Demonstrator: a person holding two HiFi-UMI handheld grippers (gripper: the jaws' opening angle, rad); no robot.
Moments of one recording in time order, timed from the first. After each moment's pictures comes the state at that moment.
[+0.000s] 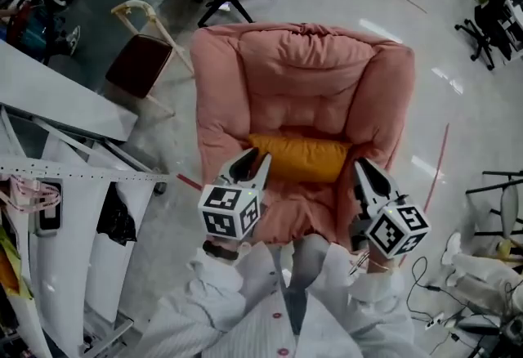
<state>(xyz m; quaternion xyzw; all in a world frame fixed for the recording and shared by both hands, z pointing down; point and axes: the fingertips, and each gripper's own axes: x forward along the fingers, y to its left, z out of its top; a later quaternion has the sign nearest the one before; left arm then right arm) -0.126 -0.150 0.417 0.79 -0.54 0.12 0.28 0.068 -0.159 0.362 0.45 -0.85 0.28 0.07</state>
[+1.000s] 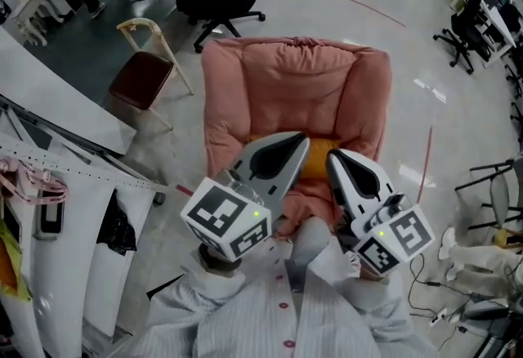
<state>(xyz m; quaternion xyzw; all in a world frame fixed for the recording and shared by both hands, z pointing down) -0.065 -0.082 0.181 0.91 -0.39 -0.06 0.14 -0.023 -0.065 0.180 0.36 -0.93 0.10 0.00</state>
